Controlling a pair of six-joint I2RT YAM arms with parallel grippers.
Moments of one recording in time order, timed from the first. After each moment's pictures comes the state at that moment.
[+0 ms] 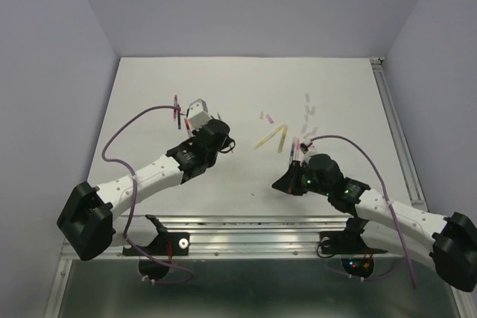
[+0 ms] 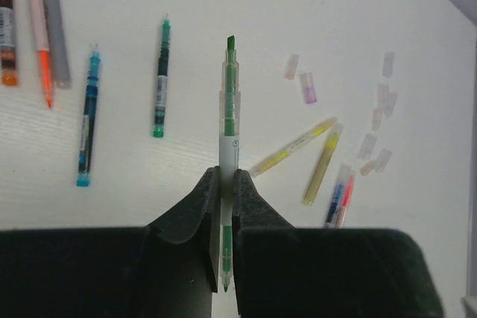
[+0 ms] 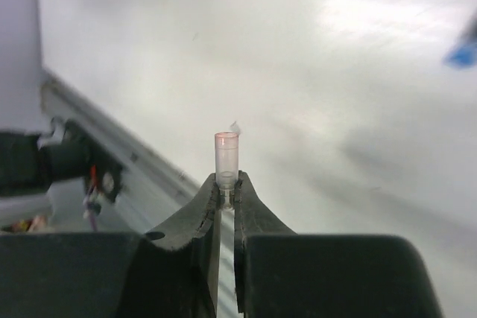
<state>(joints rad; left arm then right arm) -0.81 1.25 0.82 -0.13 -0.60 -0.99 0.83 0.91 0.33 0.03 -0.14 0.89</state>
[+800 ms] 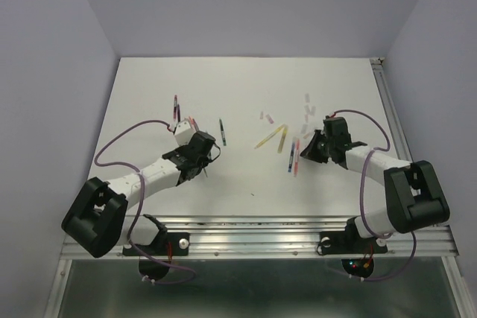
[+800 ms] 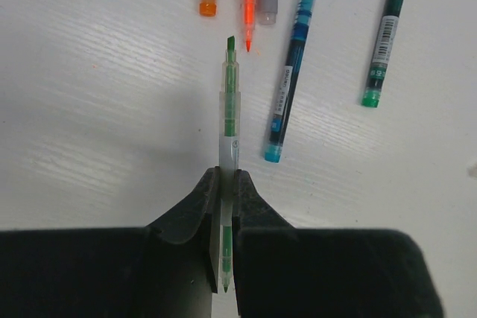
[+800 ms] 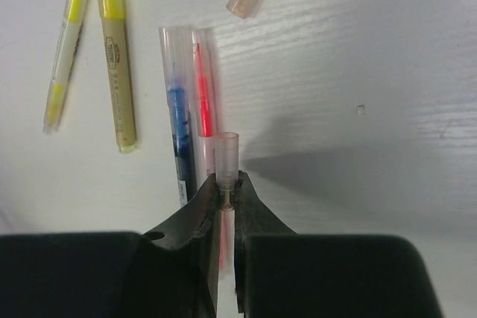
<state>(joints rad) -0.64 1.27 0.61 -0.27 -0.52 -0.93 0.23 1.40 0.61 -0.08 -0.17 0.65</state>
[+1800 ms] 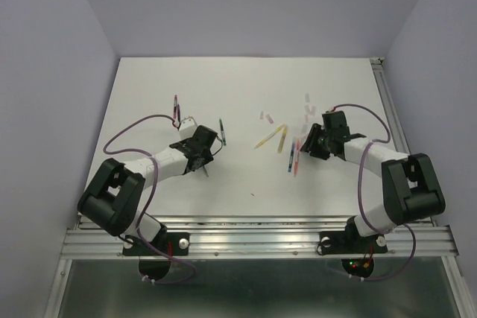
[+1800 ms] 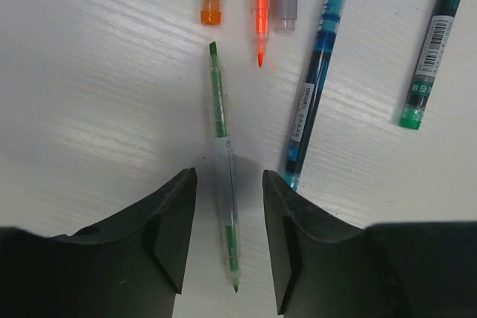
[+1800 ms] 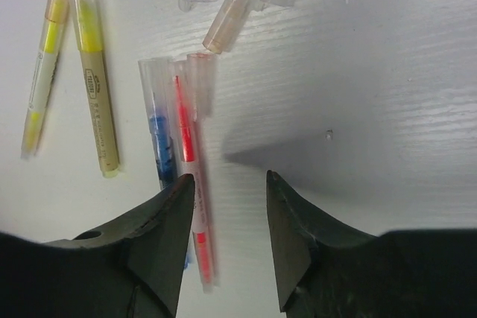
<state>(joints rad) -0.58 1.46 0.68 -0.26 -0.46 -0.86 0.22 1.50 0.72 -0.15 -0.08 0.60</state>
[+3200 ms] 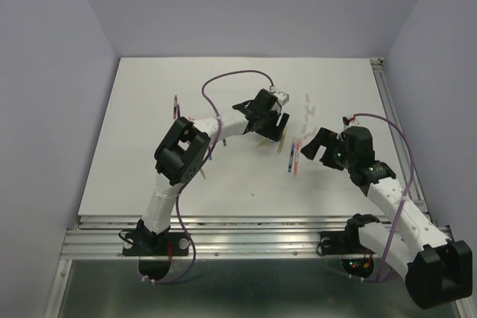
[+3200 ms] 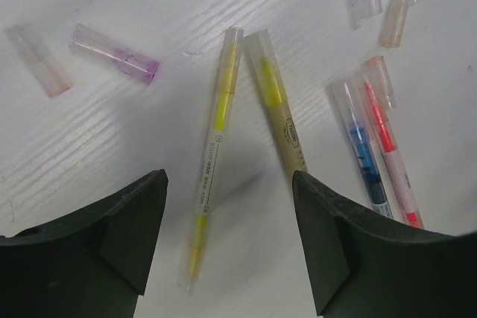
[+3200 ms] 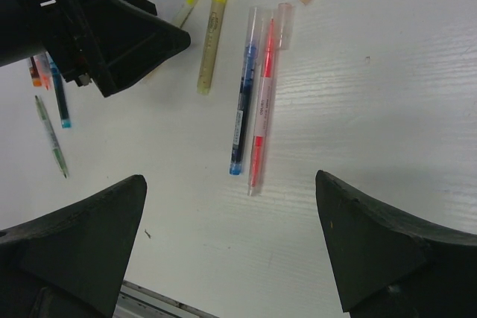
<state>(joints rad) -0.74 2.14 1.58 -0.29 0.12 -0.22 0.22 0.89 0.54 -0.28 -0.19 0.60</state>
